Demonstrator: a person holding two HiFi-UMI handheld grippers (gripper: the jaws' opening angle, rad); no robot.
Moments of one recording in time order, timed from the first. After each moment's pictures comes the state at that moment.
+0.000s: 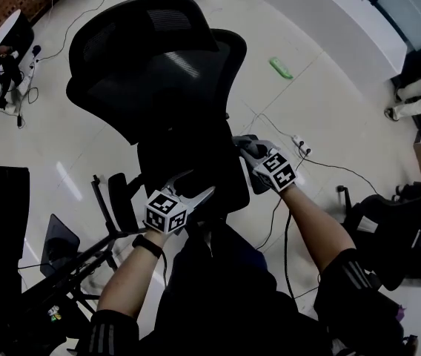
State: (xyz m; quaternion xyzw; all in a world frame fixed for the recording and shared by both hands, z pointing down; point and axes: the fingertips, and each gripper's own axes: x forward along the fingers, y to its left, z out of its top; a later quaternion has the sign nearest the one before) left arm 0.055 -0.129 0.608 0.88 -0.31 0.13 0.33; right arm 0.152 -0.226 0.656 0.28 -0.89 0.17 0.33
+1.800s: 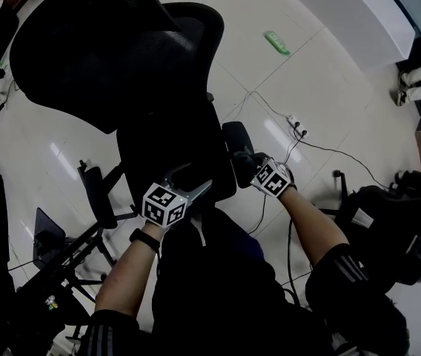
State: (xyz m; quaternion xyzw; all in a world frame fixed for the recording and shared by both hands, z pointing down) left arm 0.122 -0.137 0.679 0.86 -0.30 0.17 0.37; right arm 0.240 -0.147 0.803 0.15 -0.85 0.18 0.47
